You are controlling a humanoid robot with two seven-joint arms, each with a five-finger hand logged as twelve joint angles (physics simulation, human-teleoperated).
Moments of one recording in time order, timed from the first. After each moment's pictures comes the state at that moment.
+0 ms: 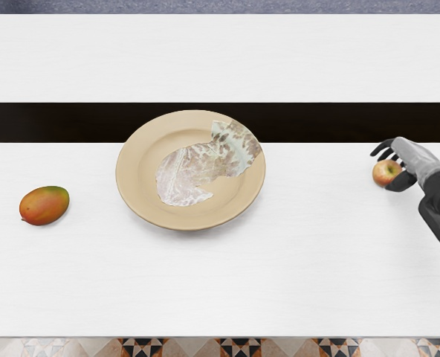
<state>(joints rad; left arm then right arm) -0.04 0.00 0.32 -0.13 0.10 -0.06 0.06 0.83 -0.81 0.17 1.44 -1.18 -0.40 -0.48</state>
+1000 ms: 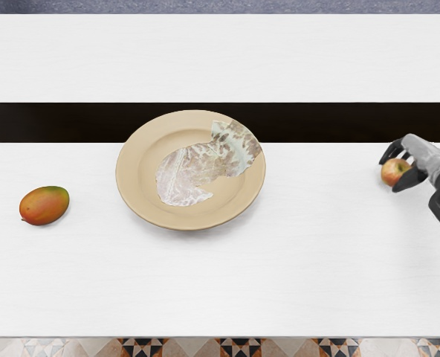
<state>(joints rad) -0.04 0.00 0.32 -0.13 0.10 -0.06 0.06 0.87 -0.87 0.16 1.48 -1.09 -0.38 -0.48</state>
